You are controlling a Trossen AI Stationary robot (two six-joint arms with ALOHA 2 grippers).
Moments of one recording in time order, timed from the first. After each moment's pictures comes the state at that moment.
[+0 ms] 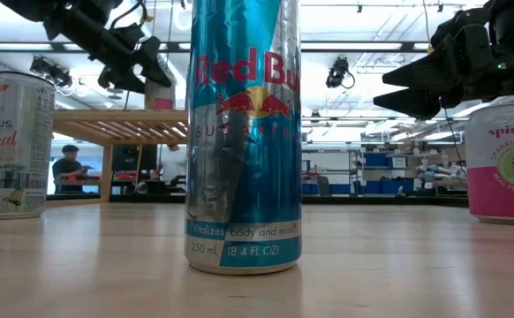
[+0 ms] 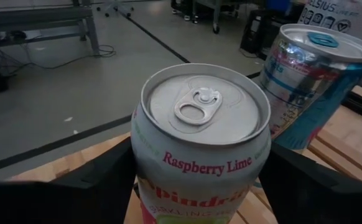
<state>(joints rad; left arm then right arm) 0.78 0.88 0.69 -0.13 -0.18 -0.15 0.12 0.81 0.04 0.75 0.34 0.06</state>
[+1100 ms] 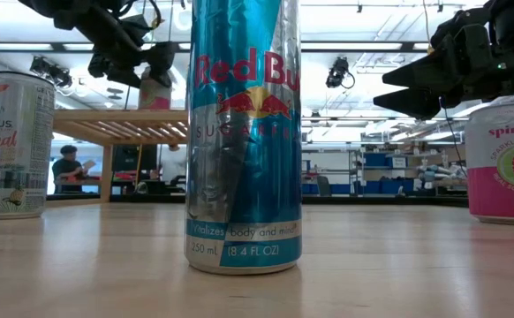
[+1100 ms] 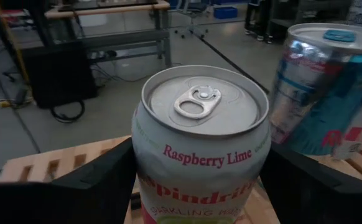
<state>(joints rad) 0.39 0.96 0.70 -0.11 -0.88 -0.31 0.12 0.81 0.04 0.75 0.34 0.06</state>
